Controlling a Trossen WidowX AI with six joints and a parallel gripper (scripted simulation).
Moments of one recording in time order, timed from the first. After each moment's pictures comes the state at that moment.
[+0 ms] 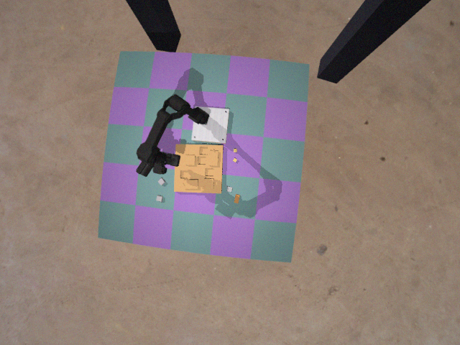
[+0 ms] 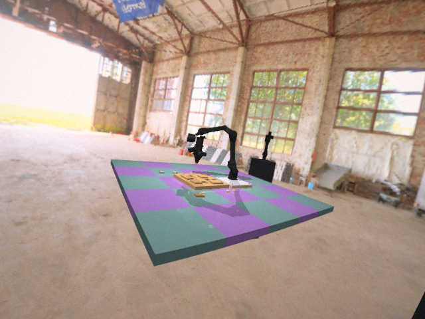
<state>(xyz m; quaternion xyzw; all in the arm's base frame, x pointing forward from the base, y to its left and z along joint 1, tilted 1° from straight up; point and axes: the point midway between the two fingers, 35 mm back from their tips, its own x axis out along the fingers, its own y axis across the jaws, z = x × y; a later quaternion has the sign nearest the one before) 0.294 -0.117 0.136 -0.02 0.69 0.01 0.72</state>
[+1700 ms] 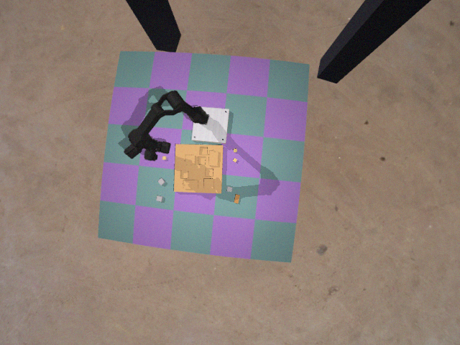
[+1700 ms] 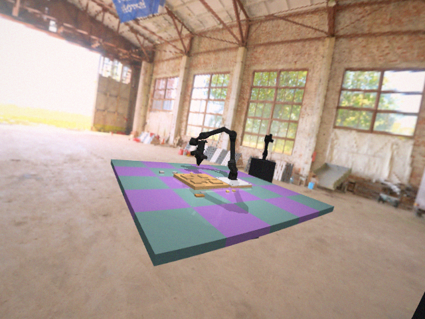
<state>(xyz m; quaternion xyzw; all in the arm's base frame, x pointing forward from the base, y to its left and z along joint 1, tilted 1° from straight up) 0.242 -0.200 0.102 -0.02 0.69 0.00 0.72</state>
